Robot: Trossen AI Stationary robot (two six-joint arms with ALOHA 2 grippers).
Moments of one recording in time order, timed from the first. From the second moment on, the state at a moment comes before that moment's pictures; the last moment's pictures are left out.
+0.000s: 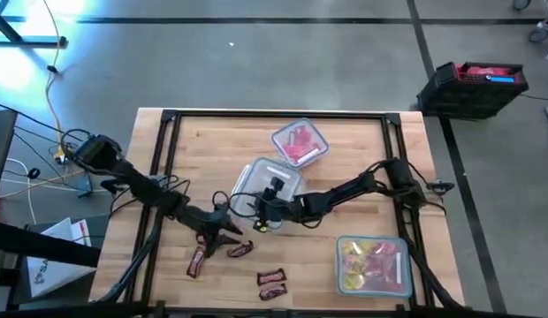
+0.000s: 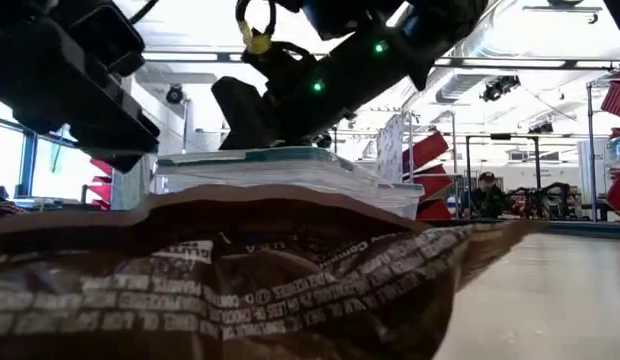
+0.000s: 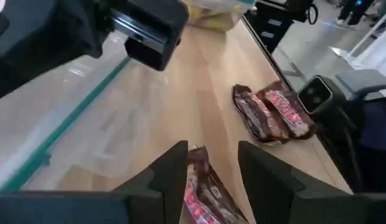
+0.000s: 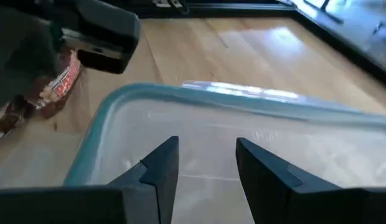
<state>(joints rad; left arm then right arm) -0.52 1.38 0.32 0.66 -0.18 -0.42 0.22 2.12 1.30 0.26 0.54 0.09</state>
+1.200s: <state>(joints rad) -0.34 1.34 0.32 0.63 -0.54 -0.26 0.44 2.23 1.43 0.04 0.87 -0.27</state>
